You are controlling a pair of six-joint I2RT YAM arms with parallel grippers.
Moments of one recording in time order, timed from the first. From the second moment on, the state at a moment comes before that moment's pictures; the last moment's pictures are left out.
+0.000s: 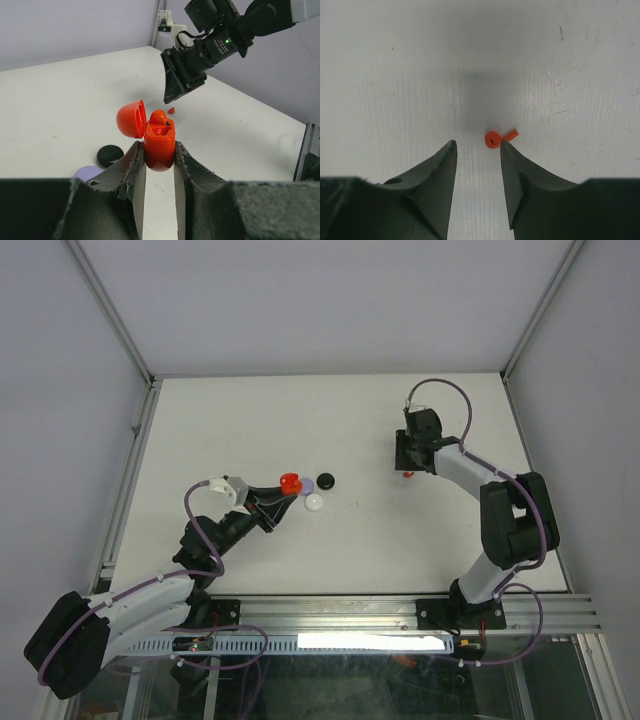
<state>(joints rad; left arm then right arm) -0.68 0.82 0.11 0.95 0.16 -0.26 0.30 1.63 1.03 -0.31 0.12 0.23</state>
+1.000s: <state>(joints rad) -0.68 0.88 0.11 0.95 0.17 -0.26 0.30 1.78 1.09 -0.37 0.14 0.18</state>
